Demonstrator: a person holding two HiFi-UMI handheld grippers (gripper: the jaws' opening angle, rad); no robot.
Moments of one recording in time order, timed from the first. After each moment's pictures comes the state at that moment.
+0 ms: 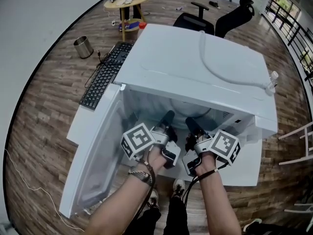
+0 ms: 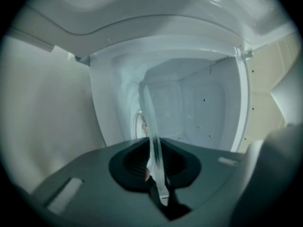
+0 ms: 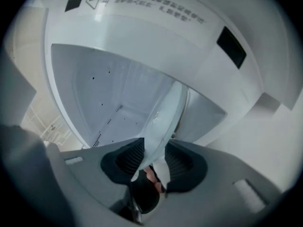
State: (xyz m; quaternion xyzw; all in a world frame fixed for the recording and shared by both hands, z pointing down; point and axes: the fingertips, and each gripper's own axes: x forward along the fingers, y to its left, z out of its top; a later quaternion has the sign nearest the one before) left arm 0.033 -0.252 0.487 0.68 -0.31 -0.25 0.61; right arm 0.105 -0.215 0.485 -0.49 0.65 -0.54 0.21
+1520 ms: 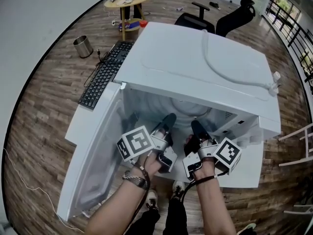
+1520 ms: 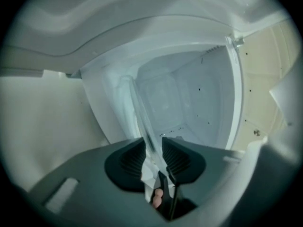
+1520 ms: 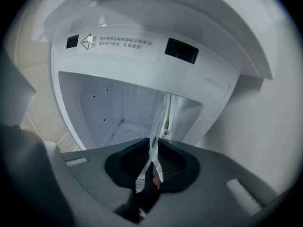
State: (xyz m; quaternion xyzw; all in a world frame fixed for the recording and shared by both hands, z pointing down) left arm 0.030 -0.242 0.488 0.74 -0.31 -0.18 0.57; right arm 0.119 -0.207 0.489 -0.50 0.61 -0.54 0.31
